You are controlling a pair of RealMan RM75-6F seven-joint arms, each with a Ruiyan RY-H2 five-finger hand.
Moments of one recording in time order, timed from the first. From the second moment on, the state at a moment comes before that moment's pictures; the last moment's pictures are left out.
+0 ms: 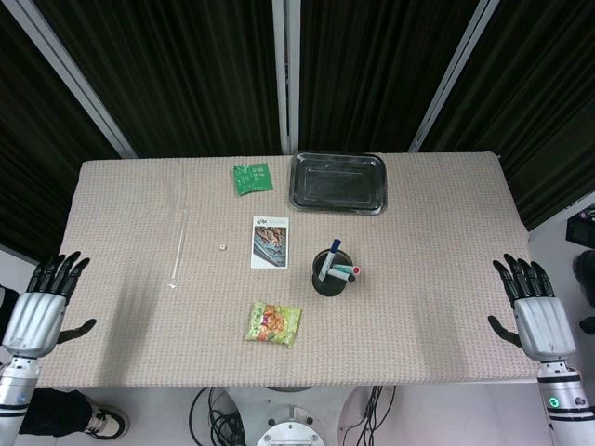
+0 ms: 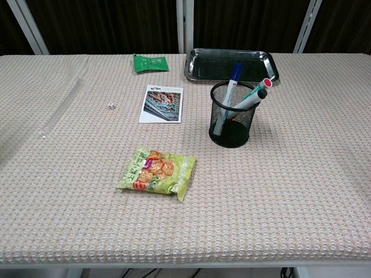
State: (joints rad) left arm -0.16 -1.18 -0.03 -1.48 1.57 1.49 0.01; right arm 0.12 -1.18 0.06 -1.53 -1.54 1.47 -0.07
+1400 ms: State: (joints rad) left arm -0.16 -1.17 -0.03 -1.47 1.53 1.45 -0.02; right arm 0.54 -1.44 0.17 -1.61 -1.47 1.11 -0.50
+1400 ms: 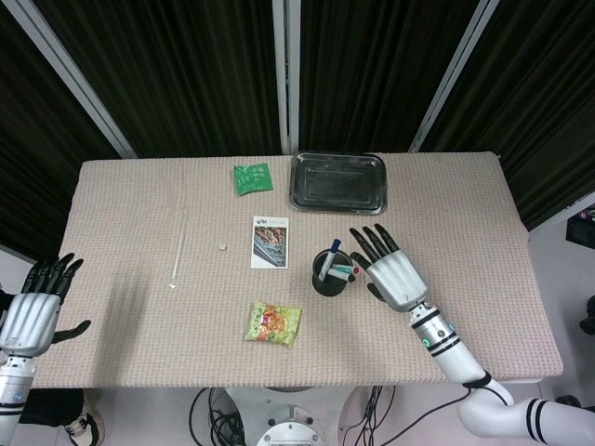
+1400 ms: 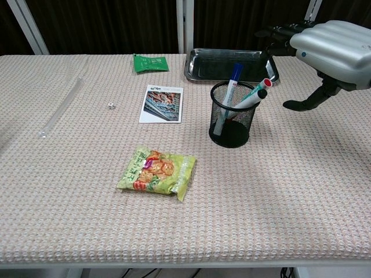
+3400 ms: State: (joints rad) left arm -0.16 -1.18 -0.03 -1.43 1.51 1.43 -0.05; right arm 0.61 -1.57 0.15 -1.44 -1.47 1.18 -0.43
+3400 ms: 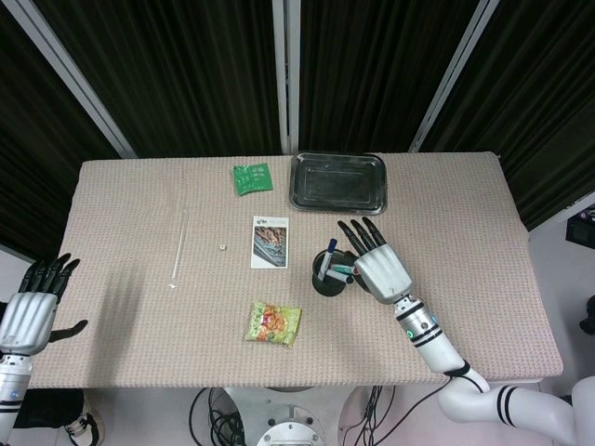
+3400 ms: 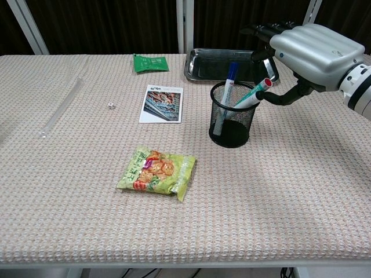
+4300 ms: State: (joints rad) left arm -0.17 -1.19 -0.02 -1.43 1.52 1.41 -0.03; right arm 0.46 -1.32 0.17 -1.56 -1.47 1.38 -0.28
